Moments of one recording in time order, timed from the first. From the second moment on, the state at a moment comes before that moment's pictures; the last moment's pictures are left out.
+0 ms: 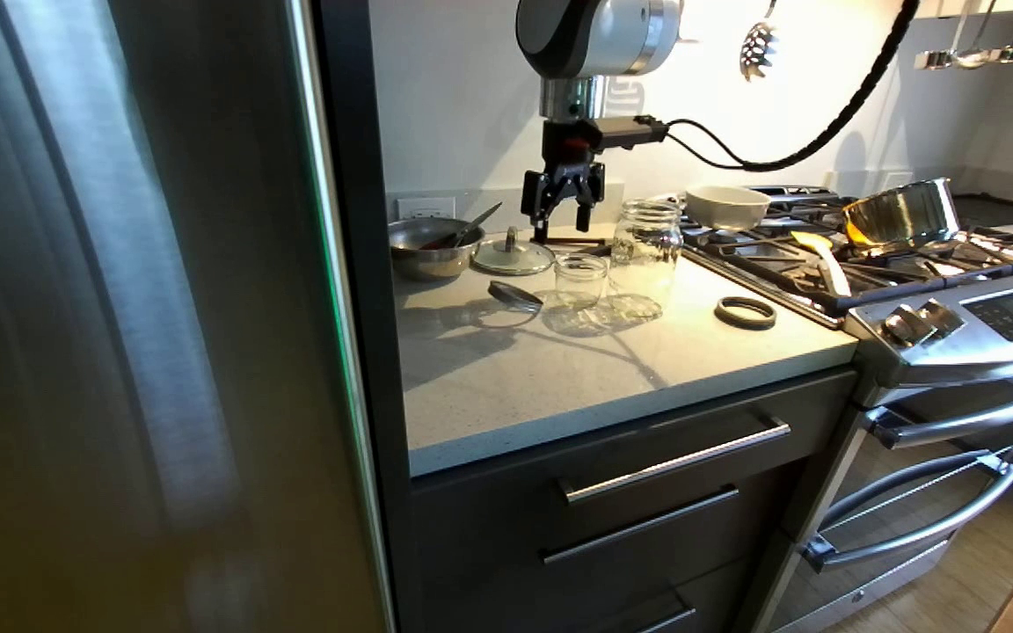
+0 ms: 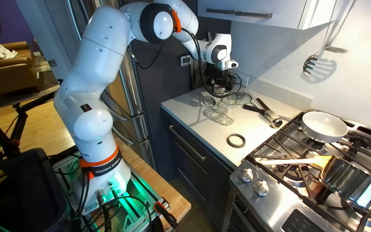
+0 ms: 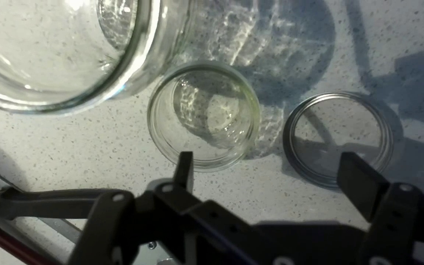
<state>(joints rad) -0.04 0.63 0.02 -1.59 -0.05 2.25 -0.19</state>
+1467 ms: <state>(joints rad) 0.05 0.46 0.04 -1.54 -0.06 2.05 -0.04</state>
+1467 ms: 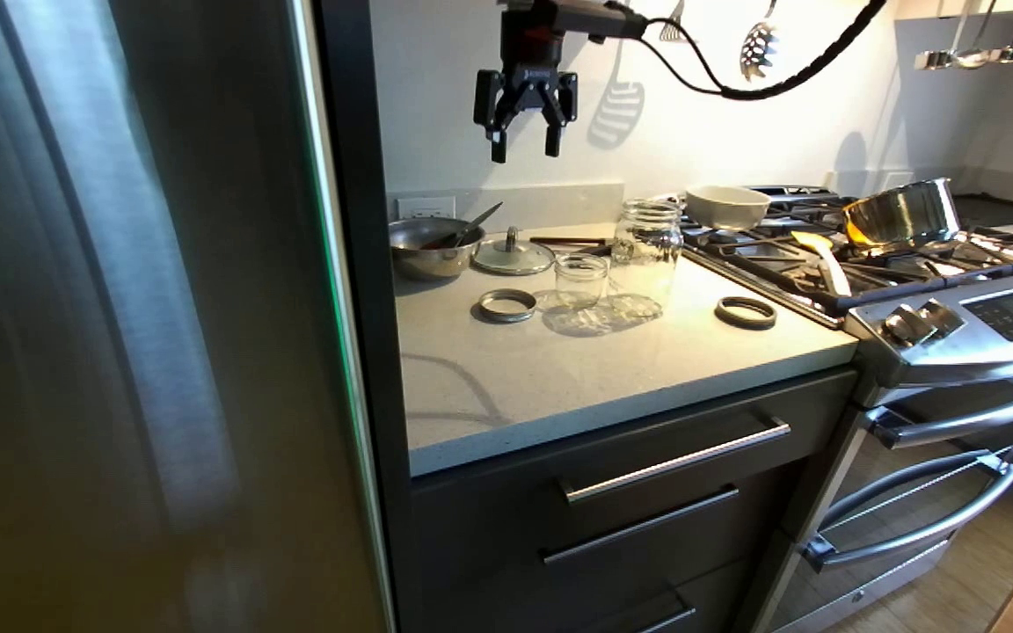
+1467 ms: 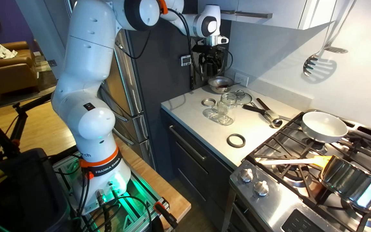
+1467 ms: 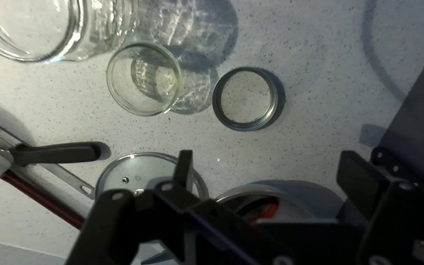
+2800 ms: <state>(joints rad) -0.02 -0.22 -0.01 -2.14 -0.16 1.98 0.19</state>
